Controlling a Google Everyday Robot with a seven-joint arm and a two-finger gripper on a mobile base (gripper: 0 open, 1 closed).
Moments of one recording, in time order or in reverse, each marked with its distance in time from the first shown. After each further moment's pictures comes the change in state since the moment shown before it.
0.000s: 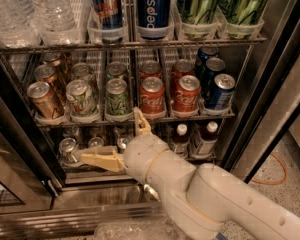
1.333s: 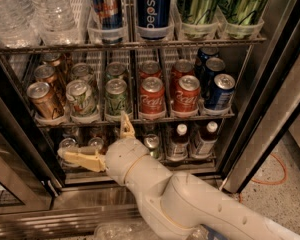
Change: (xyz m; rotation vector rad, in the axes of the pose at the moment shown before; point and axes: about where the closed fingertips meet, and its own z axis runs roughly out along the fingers) arm 0.014 0.016 0.035 0.040 -0.061 0.074
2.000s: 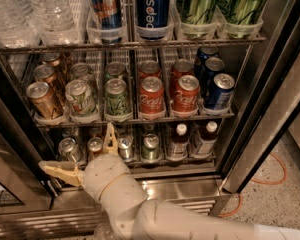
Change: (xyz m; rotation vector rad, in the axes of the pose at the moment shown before) arm 0.021 0.035 0.011 0.088 -0.022 -0.031
